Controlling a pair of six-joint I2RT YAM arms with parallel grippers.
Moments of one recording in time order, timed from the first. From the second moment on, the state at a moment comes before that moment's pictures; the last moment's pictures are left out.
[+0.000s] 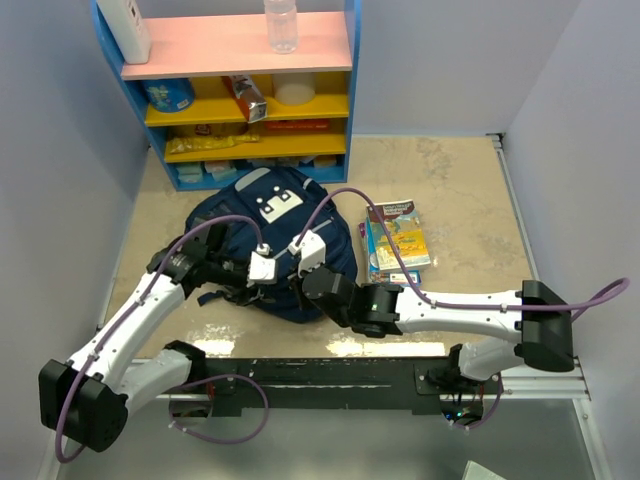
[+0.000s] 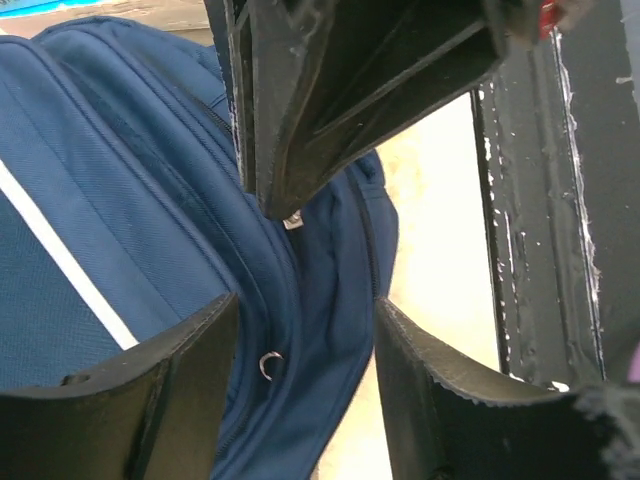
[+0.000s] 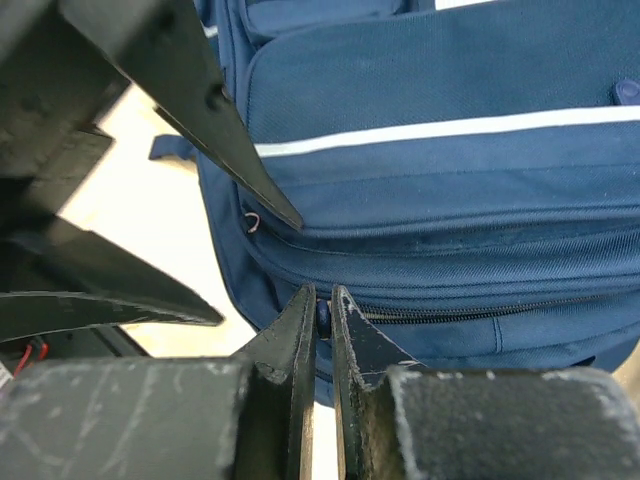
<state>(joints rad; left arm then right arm) -0.36 1.00 0.79 -0.79 0.89 0.99 1.32 1.40 0.97 -0.06 0.54 0.43</state>
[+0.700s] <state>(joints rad) -0.41 1.04 0.74 -0.64 0.83 0.90 1.31 1.39 0.97 -0.07 0.52 0.45</state>
